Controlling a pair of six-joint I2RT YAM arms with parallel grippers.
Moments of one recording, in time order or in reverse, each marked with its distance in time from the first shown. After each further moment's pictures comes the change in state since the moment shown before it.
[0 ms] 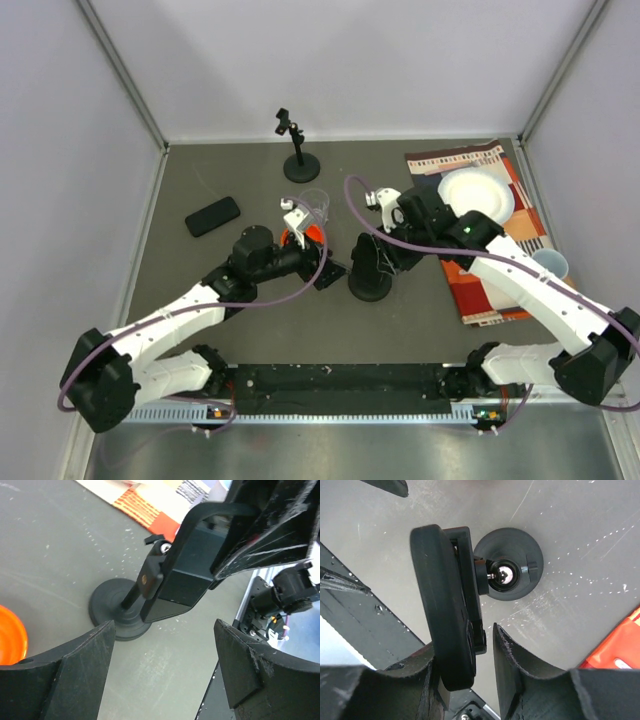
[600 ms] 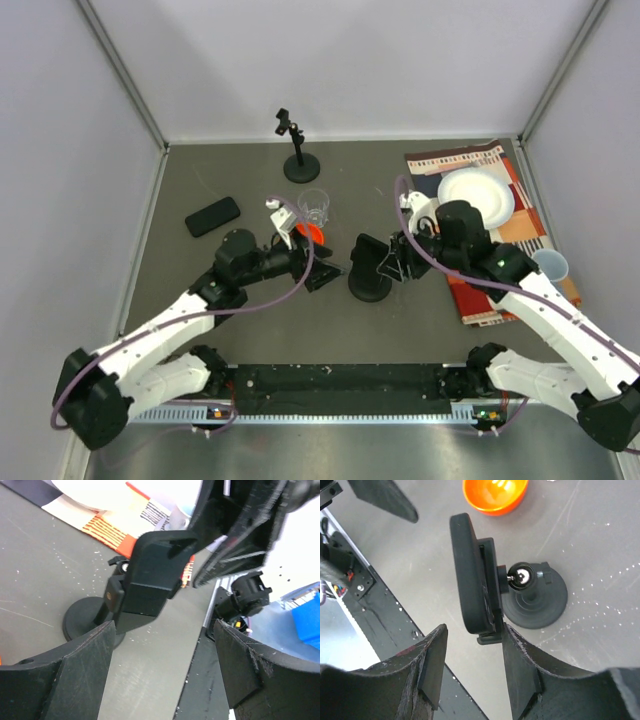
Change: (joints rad) left arm 0.034 -0.042 -0.006 0.102 0.152 -0.079; right arm -0.100 -0.262 -0.236 0.237 -0.193 0.093
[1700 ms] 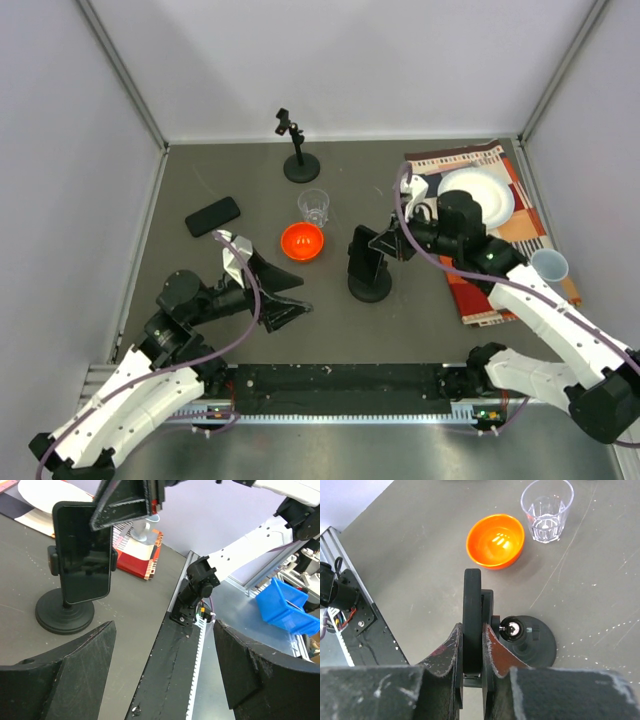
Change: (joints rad) left arm 0.000 -0.581 -0.072 -0.369 0.047 -0.050; right arm -0.029 0.020 -0.083 0.342 -0.051 0.029
